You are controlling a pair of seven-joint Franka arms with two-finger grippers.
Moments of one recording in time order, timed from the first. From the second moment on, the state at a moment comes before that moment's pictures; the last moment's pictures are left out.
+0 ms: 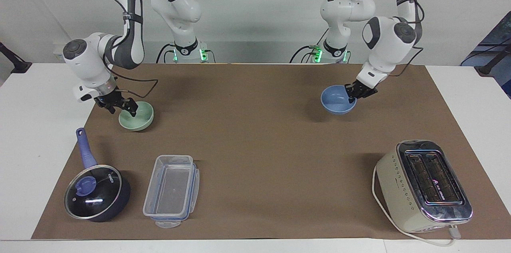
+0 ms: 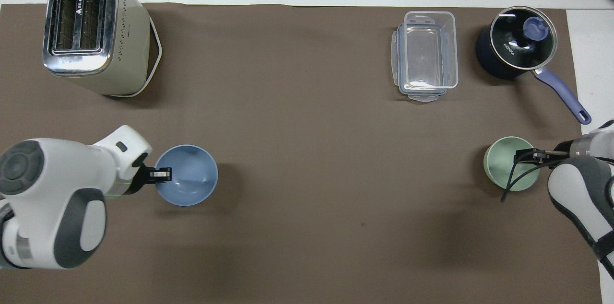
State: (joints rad) left arm -0.18 -0.17 -0.08 -2.40 -0.17 2.25 -0.14; right arm -0.43 0.06 0.11 -2.26 -0.02 2.30 -0.13
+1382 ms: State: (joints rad) left arm -0.41 -0.01 -0.05 -2.20 -0.18 2.32 -0.46; right arm -0.43 0.03 0.12 -2.22 -0.01 2.18 -0.13
